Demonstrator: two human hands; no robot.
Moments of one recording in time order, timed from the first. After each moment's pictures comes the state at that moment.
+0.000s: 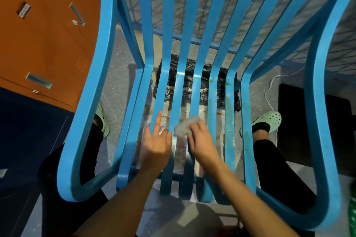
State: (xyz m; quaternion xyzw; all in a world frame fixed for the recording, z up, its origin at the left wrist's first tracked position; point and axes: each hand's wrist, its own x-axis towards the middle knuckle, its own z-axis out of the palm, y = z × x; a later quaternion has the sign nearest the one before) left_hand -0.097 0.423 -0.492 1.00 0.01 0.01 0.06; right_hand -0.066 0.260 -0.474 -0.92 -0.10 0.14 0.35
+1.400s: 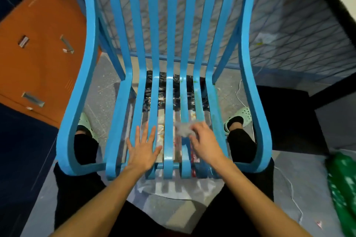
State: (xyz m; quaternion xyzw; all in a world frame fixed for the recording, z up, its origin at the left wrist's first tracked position) left_hand -0.150 0.412 -0.477 0.97 0.00 -0.23 0.12; right_hand -0.127 0.187 -0.402 -0.93 -0.05 0.10 0.35
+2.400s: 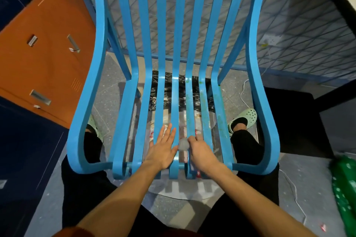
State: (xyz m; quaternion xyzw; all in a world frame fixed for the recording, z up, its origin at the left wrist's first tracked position) left_hand -0.143 0.377 -0.459 0.94 -0.08 -0.30 0.17; right_hand -0.144 0.208 -0.451 -0.96 -0.07 0.20 0.18
